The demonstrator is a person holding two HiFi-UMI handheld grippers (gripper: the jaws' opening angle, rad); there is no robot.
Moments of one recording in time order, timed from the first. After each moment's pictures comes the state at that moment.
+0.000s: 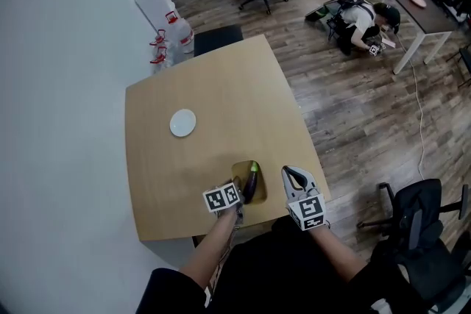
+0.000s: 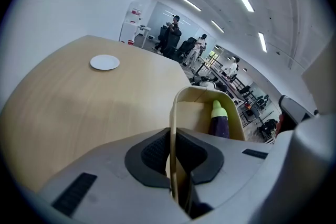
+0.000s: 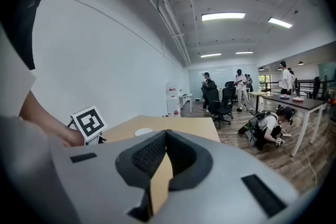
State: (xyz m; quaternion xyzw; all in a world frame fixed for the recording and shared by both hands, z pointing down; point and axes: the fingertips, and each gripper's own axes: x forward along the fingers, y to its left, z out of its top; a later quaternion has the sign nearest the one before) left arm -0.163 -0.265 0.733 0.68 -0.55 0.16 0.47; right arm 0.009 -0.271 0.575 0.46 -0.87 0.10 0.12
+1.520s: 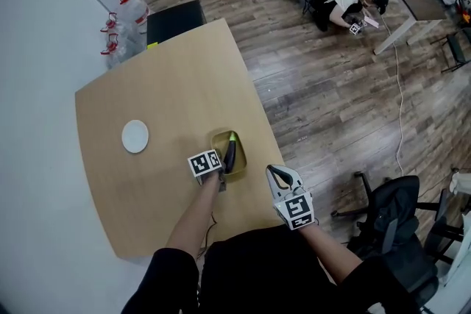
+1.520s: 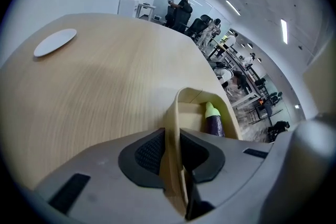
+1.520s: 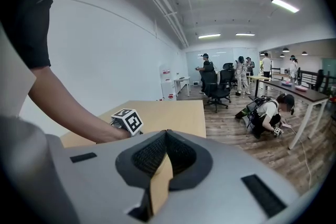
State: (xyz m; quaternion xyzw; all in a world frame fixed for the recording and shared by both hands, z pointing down) left arm -0.096 -0.467 0.876 0.62 -0.54 0.23 0.52; right arm 0.086 -0.394 0.647 0.45 -0.86 0.16 0.19
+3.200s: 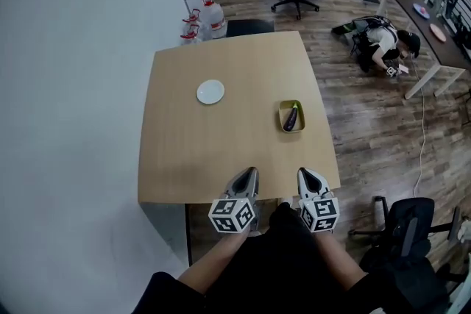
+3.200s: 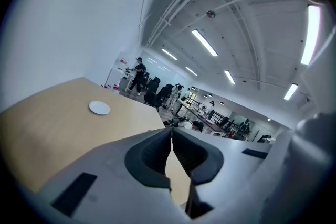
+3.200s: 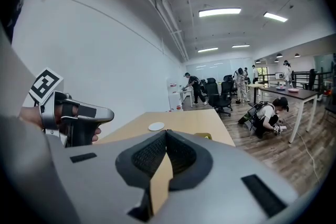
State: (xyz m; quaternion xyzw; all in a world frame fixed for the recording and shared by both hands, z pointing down) left arm -0.173 -0.154 0.551 0.77 -0.57 -0.04 0.29; right arm -0.027 -0.170 0.565 0.47 -0.86 0.14 0.13
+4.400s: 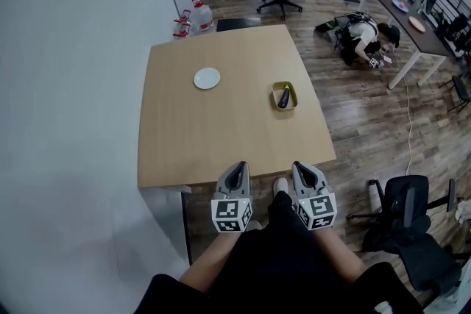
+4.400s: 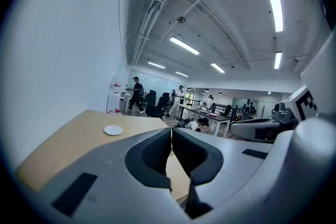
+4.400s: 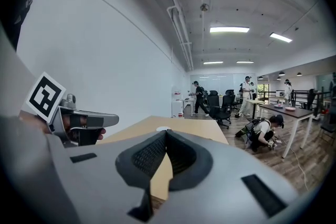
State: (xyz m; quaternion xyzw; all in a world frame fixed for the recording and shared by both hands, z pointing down) left arm -0.198 -0.038 0.538 0.79 -0.59 0.01 0.14; right arm -0.050 -0.045 0.528 0.47 -0.87 0.06 0.12
